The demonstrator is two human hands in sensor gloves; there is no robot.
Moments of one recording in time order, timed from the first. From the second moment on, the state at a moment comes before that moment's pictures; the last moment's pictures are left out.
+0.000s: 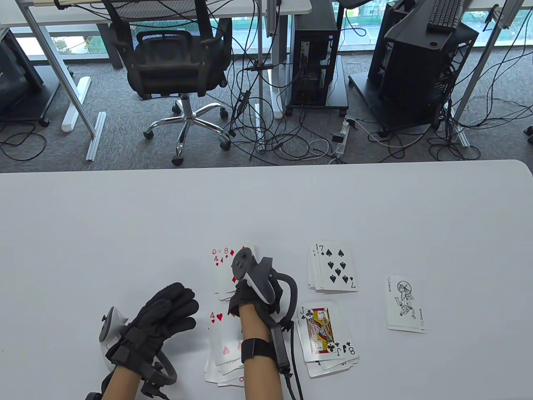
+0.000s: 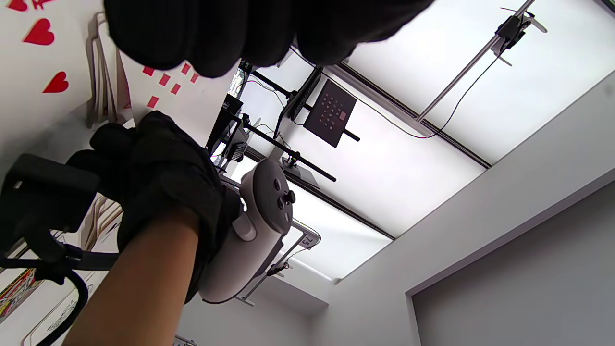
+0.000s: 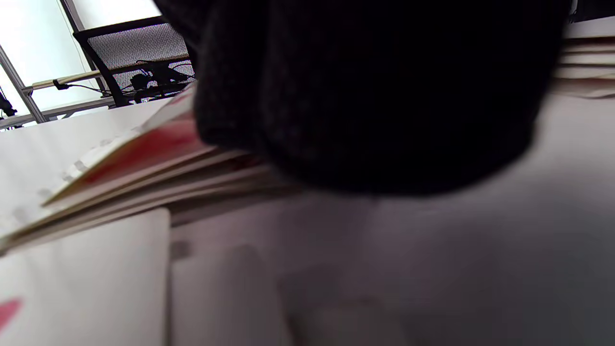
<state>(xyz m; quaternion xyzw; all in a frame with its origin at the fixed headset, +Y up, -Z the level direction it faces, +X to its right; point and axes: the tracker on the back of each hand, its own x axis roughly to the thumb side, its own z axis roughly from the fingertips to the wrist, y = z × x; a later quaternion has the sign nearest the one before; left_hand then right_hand) -0.294 -0.795 -0.261 -0.15 -0.09 0.85 0.49 -0.043 -0.757 -0.361 -0.09 0.07 0.99 0.10</state>
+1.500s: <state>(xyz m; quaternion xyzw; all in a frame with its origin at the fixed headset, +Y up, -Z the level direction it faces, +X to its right) -0.321 -0.722 -0.241 -0.02 -0.01 0.44 0.90 0.175 -0.736 -0.244 0.14 -0.10 0.98 0.07</state>
